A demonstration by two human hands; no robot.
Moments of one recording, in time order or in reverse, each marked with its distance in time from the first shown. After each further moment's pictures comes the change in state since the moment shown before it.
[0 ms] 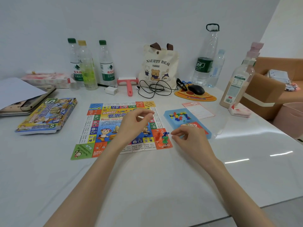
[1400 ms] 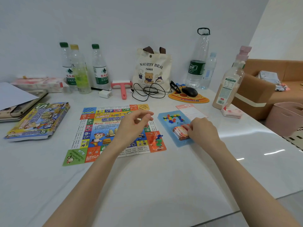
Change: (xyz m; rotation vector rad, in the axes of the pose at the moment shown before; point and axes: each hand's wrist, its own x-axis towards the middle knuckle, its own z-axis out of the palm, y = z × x) left_hand -0.004 0.016 0.008 -0.098 -0.032 0.027; right_hand 0.054 0.029 -0.030 -0.655 -0.089 0.246
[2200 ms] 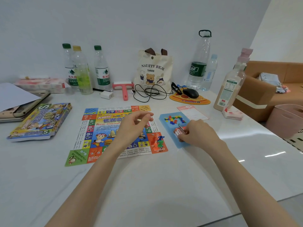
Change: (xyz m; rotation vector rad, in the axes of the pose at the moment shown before) left_hand 0.001 0.002 -0.003 -0.013 0.016 -0.010; right_hand -0.017 -0.016 -0.020 0.015 -0.133 -0.099
